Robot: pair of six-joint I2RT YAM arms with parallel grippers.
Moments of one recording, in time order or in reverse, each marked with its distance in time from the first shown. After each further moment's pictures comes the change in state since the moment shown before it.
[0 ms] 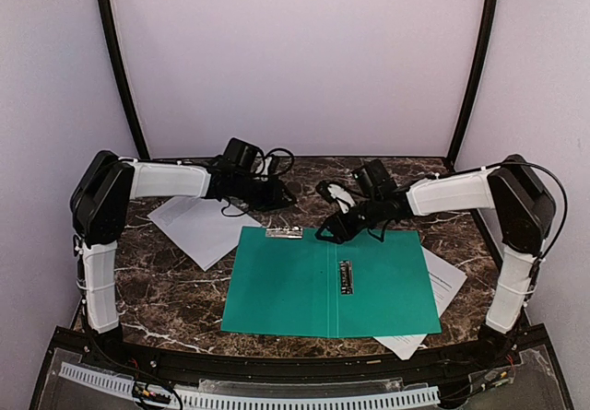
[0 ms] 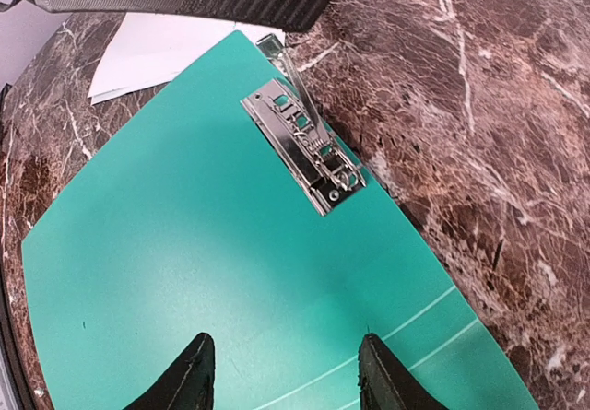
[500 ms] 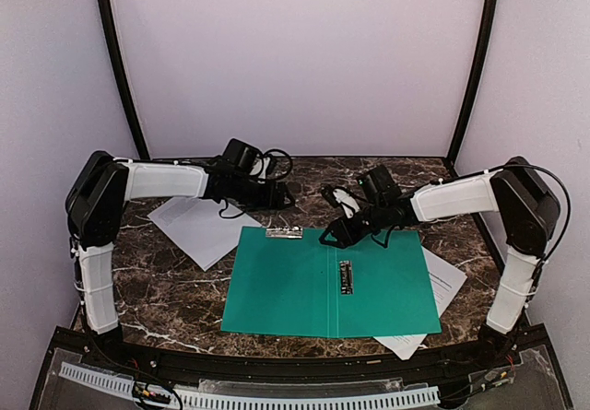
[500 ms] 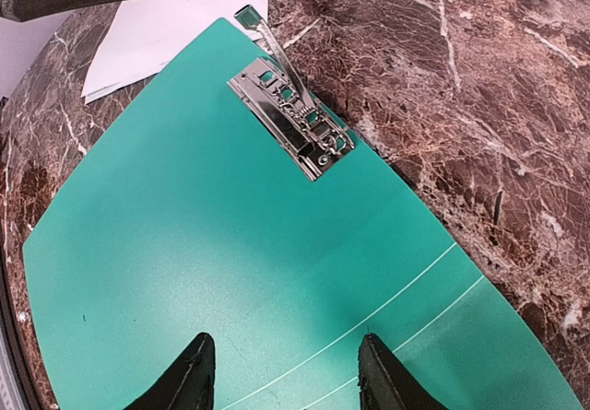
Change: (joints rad) left arm -0.010 -0.031 -0.020 -0.051 -0.148 0.173; right arm -0.008 -0.043 -0.091 0.045 0.012 0.064
